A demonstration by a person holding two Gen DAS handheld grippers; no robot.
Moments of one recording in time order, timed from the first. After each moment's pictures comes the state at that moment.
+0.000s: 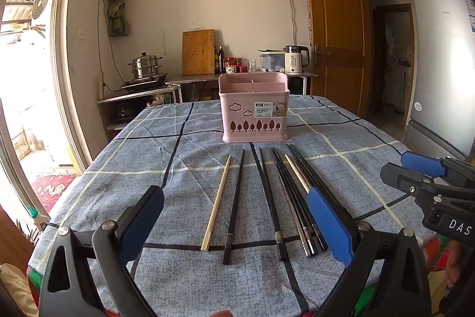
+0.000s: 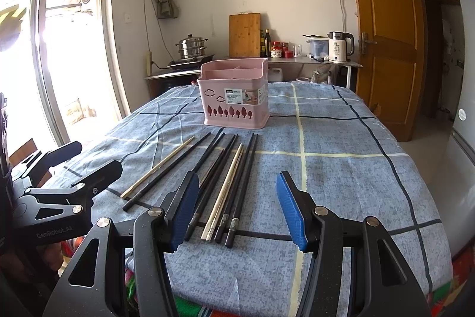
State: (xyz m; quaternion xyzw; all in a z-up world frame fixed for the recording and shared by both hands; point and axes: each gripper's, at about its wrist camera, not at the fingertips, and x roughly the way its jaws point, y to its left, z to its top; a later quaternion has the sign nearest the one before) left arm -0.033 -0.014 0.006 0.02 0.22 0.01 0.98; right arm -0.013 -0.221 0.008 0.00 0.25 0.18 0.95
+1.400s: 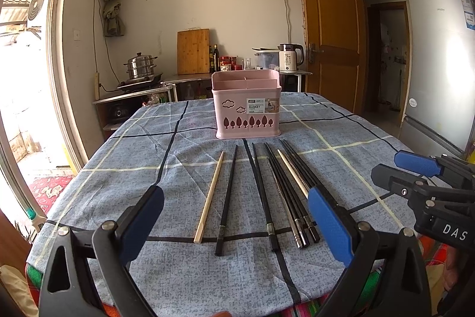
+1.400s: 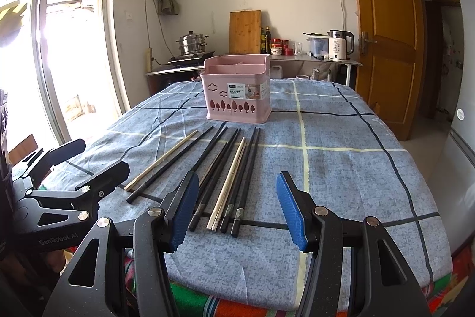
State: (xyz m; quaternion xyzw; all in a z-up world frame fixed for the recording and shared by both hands) left arm -0.039 -0.020 0.001 0.02 0.22 0.00 0.98; right arm -0.021 -0.215 0.004 -0.01 0.26 0.18 0.95
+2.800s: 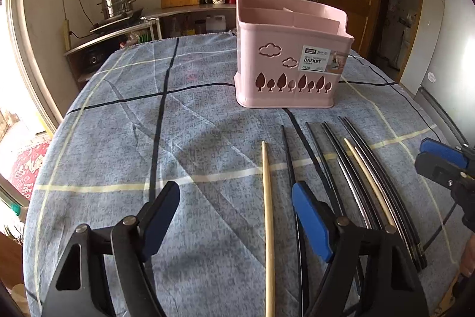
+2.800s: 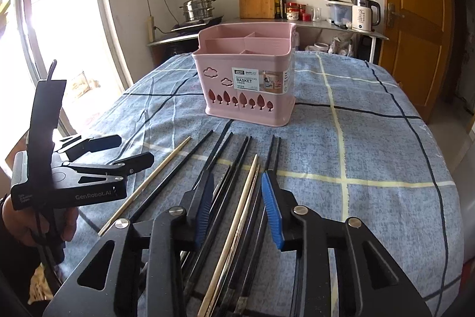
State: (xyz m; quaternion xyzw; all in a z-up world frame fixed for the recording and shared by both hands) left arm 0.139 0.044 -0.035 0.00 0.40 -0.05 0.92; right arm 0.117 -0.168 -0.007 -0.02 0.36 0.21 0.91
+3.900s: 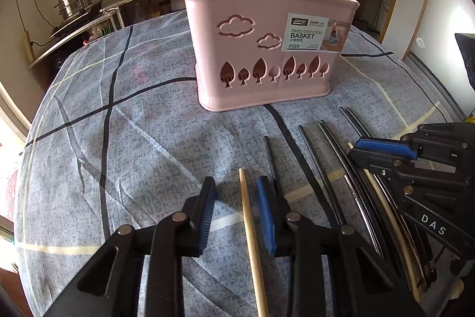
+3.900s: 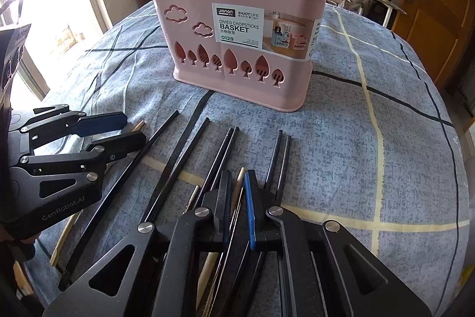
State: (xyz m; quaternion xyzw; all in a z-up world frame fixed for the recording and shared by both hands) left arm 0.205 0.017 -0.052 0.06 0.46 -0.11 0.88; right arm 0.206 -0.129 -0.053 -0.08 0.47 0.19 0.86
